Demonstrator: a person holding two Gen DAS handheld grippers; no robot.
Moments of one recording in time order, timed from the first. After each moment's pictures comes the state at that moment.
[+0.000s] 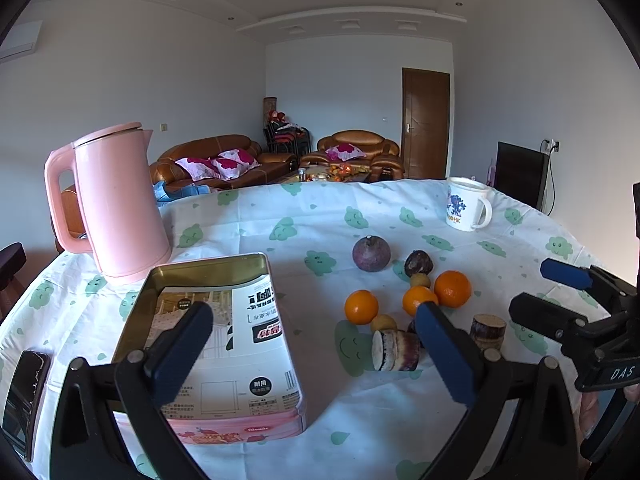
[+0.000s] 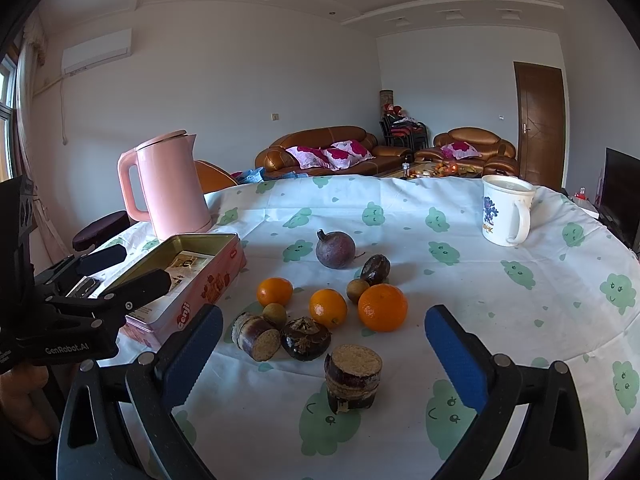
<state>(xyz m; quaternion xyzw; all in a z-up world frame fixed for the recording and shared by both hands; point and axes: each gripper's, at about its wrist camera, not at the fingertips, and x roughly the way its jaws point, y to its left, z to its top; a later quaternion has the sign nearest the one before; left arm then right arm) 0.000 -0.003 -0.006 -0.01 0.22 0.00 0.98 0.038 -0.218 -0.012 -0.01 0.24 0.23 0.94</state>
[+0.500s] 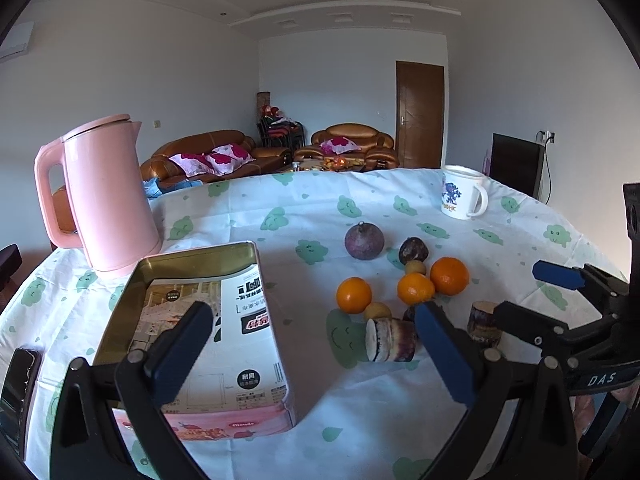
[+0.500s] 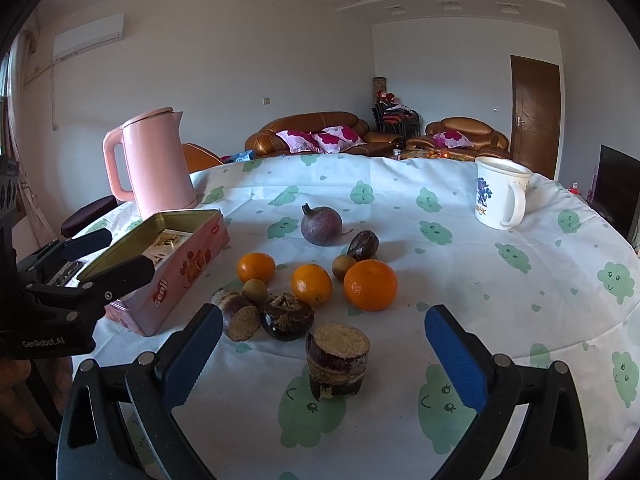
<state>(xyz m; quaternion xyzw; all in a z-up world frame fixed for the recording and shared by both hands) 0.006 -0.010 -0.023 0.00 0.23 -0.01 0.97 0.047 -0.218 -0.035 -0.03 0.27 0.21 0.94</state>
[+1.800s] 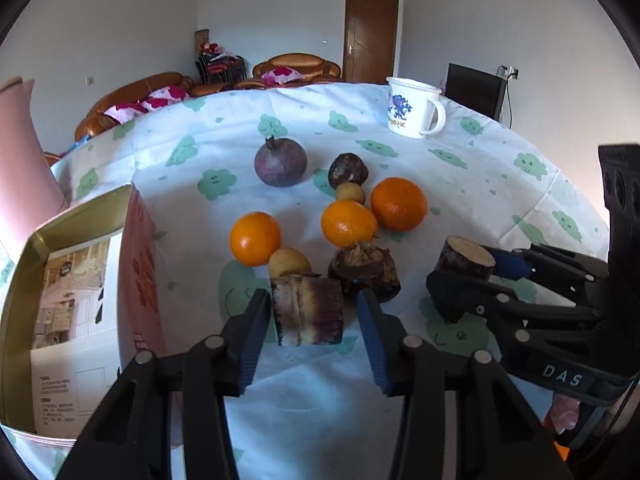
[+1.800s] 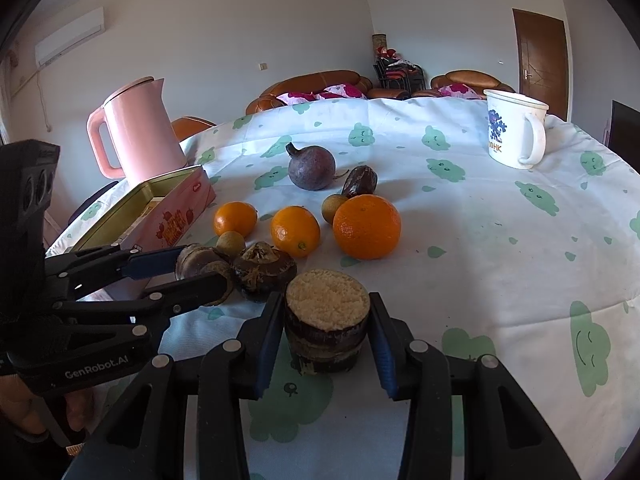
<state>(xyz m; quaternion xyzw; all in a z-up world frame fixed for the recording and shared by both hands) 0.064 -0.062 -0.065 0.02 0.37 -0.11 0.92 0.077 -0.226 -0.072 0.00 0.34 0.22 0.91</state>
